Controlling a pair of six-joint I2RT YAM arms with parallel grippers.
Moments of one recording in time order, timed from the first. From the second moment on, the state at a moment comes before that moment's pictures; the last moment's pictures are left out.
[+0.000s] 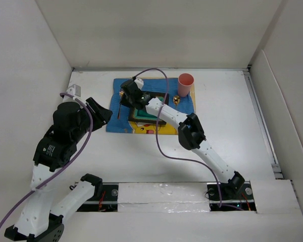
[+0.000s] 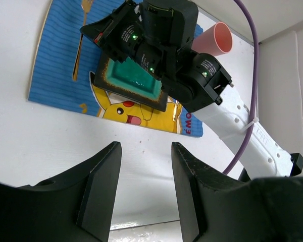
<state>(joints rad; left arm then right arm) -0.36 0.78 1.26 -0.92 -0.07 -0.71 0.84 2.68 2.55 -0.48 0.23 1.00</state>
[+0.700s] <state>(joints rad) -0.36 0.77 1.23 -0.93 -0.10 -0.71 0.85 2.71 2.46 -0.44 0.20 1.01</state>
